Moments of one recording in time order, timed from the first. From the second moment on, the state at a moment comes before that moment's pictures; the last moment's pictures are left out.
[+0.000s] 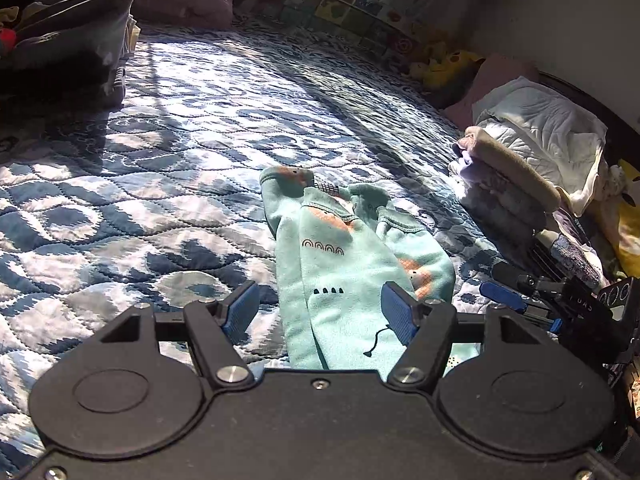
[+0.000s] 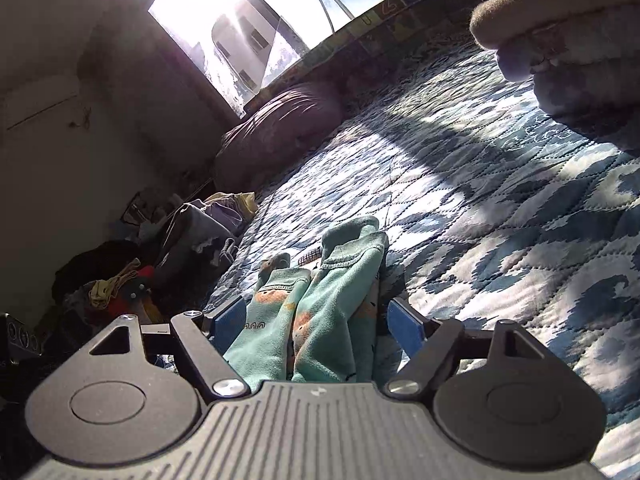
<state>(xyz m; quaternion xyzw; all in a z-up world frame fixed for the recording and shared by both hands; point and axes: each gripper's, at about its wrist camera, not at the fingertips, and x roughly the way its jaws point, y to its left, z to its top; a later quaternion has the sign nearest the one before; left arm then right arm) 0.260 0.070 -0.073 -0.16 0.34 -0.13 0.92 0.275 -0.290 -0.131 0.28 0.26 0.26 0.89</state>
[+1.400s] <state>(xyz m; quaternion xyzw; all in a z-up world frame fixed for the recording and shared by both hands) 0.239 0.160 -0.022 -0.15 0.25 -0.04 0.96 0.270 -0.347 -0.105 0.29 0.18 0.22 0.91</state>
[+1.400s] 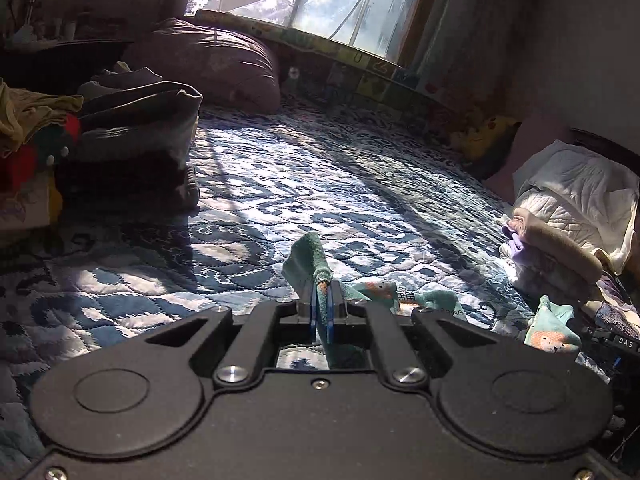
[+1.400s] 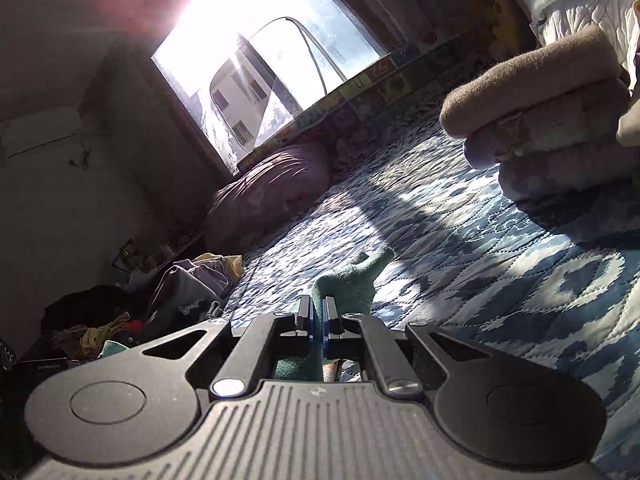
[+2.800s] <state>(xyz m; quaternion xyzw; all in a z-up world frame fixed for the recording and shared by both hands) 0.144 0.304 -0.124 -0.25 0.31 0.13 0.91 0.228 -0.412 -0.129 0.28 0.22 0.10 0.93</state>
